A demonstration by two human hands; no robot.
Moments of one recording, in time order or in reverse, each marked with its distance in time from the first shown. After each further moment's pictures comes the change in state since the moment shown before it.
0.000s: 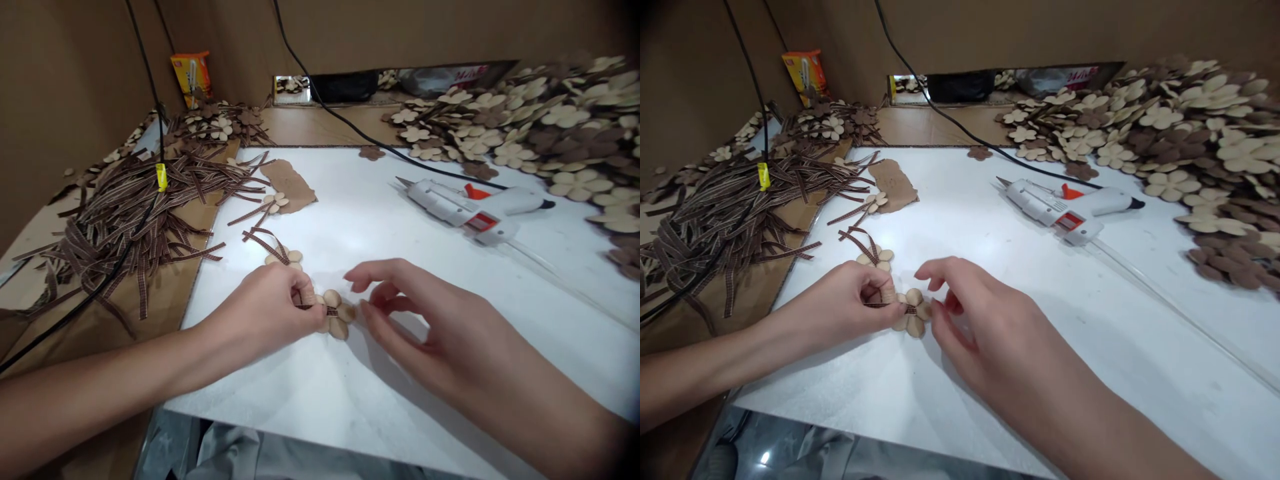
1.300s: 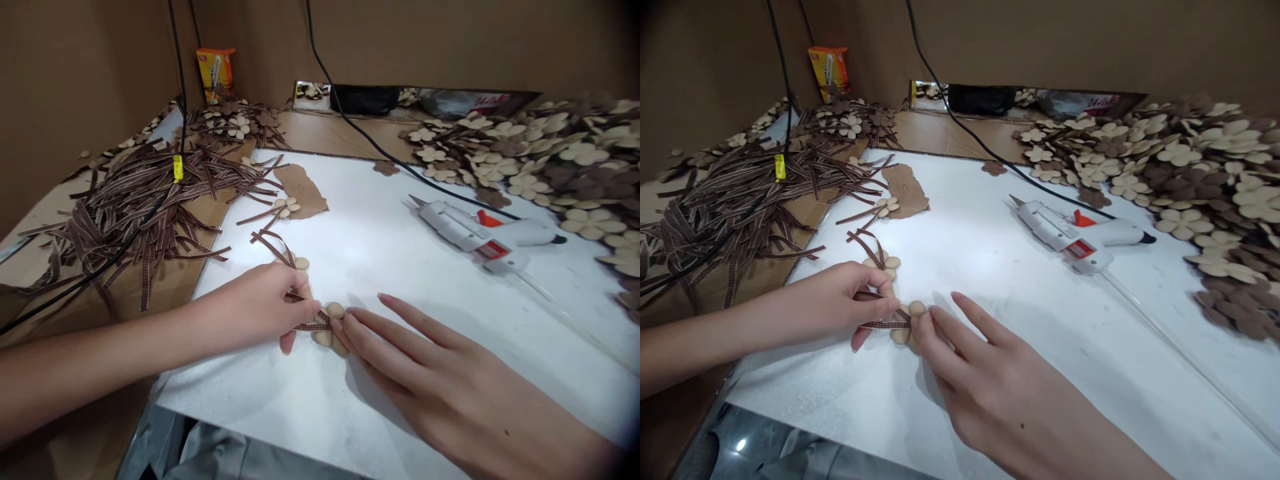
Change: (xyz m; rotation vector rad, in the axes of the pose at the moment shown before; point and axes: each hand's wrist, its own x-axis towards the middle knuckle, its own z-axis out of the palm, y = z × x) left_hand -0.002 -0.006 -0.020 -0.045 -0.182 -0.016; right_hand -0.001 0.004 -0.009 -0.763 -0.148 -0.833
